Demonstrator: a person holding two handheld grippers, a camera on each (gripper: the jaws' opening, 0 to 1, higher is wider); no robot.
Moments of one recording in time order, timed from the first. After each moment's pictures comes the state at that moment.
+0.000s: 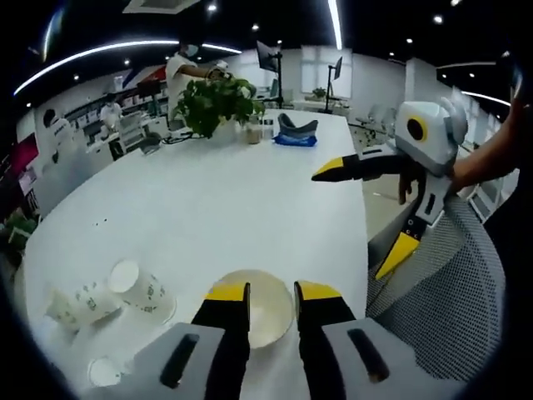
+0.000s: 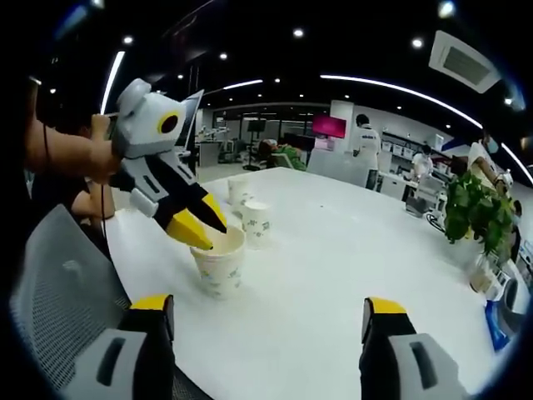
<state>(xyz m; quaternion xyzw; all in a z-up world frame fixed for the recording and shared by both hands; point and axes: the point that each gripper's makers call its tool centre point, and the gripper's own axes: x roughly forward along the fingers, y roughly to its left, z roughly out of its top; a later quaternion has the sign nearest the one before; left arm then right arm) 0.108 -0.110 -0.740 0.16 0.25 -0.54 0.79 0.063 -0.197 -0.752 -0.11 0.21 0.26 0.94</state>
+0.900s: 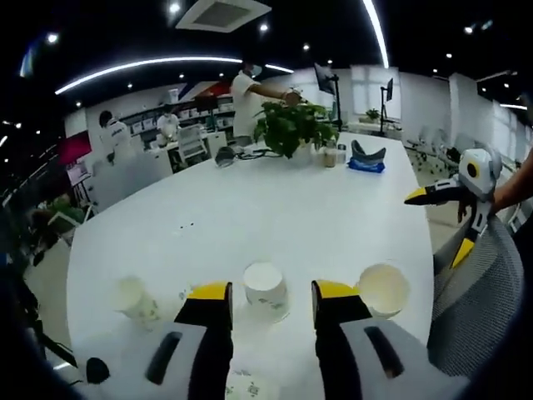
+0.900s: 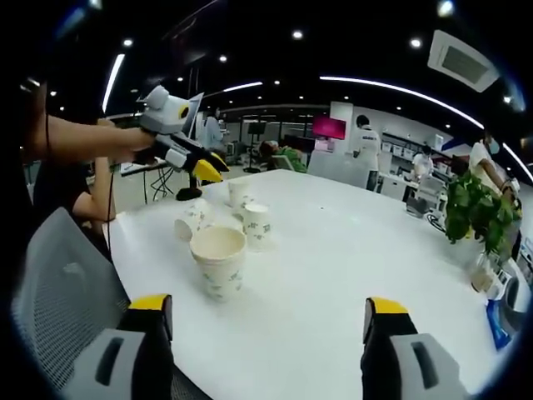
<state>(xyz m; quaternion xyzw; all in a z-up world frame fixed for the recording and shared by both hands) 0.226 0.000 -0.701 0.13 0.20 -0.42 0.88 0.064 -0.198 -0.752 -0.10 0.21 0.26 0.94</state>
